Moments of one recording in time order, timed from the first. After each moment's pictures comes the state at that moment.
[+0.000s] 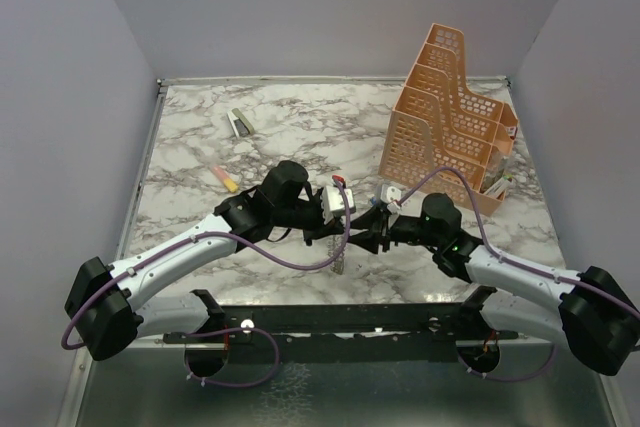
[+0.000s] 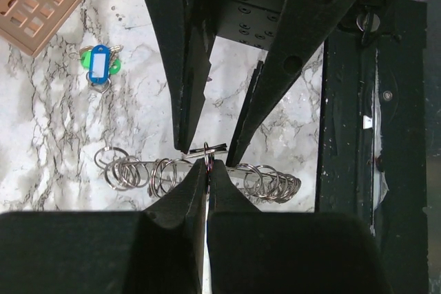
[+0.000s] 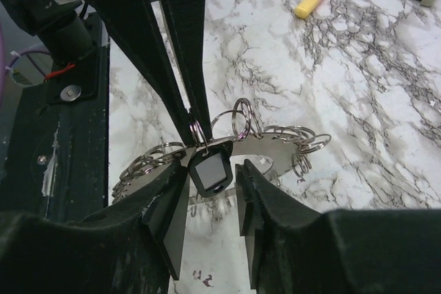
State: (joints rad) left arm -0.85 1.16 0.87 -0.28 0.54 0.31; right arm 0.72 1.06 0.35 0.56 -0.65 -0.05
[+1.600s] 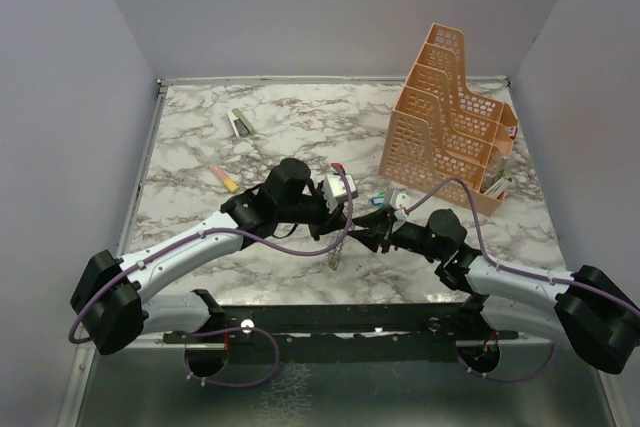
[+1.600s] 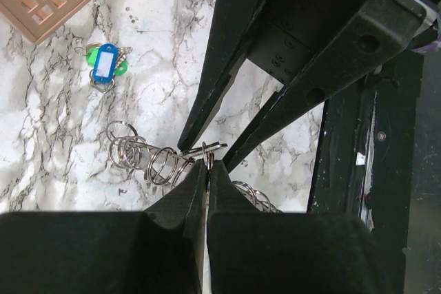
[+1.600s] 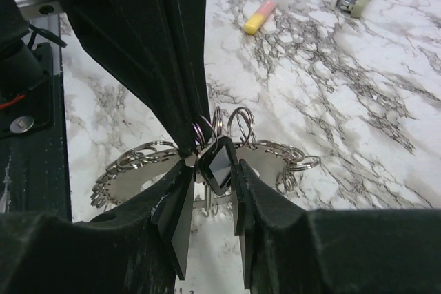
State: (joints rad) left arm -0.84 1.21 0.86 -0.17 0.50 0.13; right arm 0.77 1.05 0.23 0.79 -0.43 -0.01
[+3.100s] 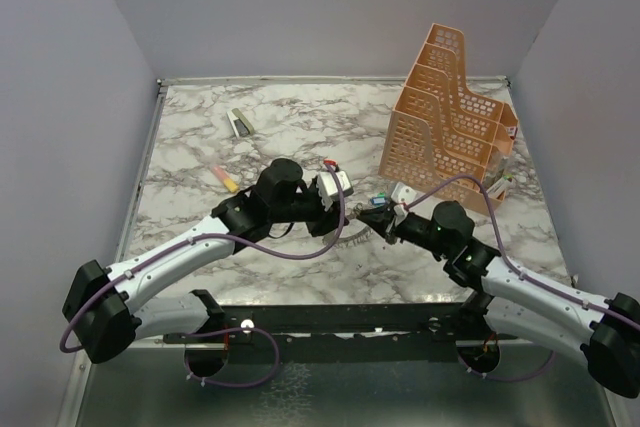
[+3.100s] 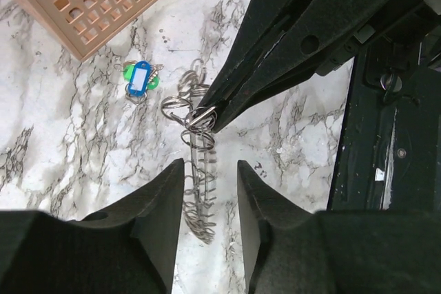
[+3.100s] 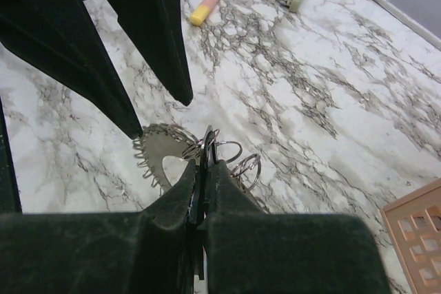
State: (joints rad) left arm -0.84 1.15 0.85 -0.14 0.44 0.15; right arm 0.78 0.86 0.34 0.44 -0.27 -0.15
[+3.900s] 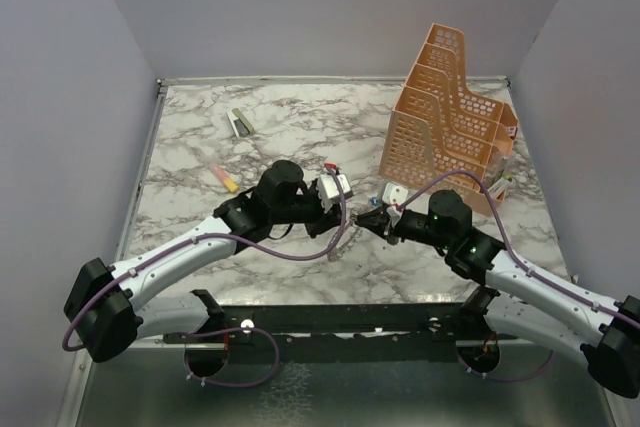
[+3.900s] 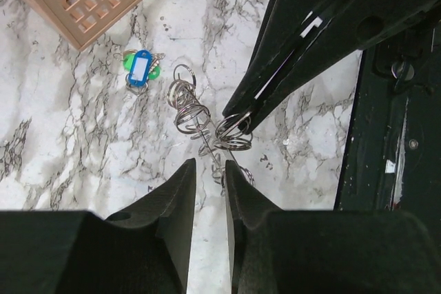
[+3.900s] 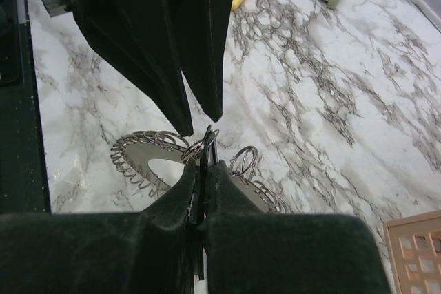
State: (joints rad) left arm -0.83 1.16 0.83 -0.14 0.43 0.17; right arm 0.78 0.86 0.47 0.17 -0.38 -0.26
